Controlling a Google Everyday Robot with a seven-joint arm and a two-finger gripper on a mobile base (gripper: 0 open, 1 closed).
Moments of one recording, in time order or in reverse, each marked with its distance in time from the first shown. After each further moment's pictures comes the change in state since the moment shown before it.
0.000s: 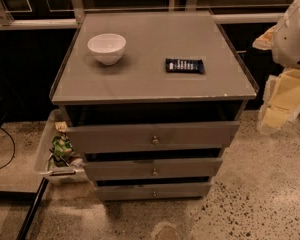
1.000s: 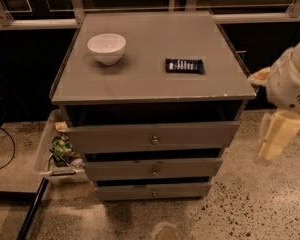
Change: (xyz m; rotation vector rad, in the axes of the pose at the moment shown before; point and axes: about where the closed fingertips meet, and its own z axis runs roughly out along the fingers) arm 0.025 0.025 0.059 -0.069 -0.030 -0.002
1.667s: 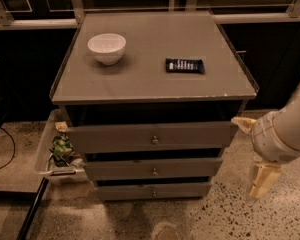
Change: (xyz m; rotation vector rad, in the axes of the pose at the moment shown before) arm 0.040 0.031 0.113 -0.008 -0.080 -0.148
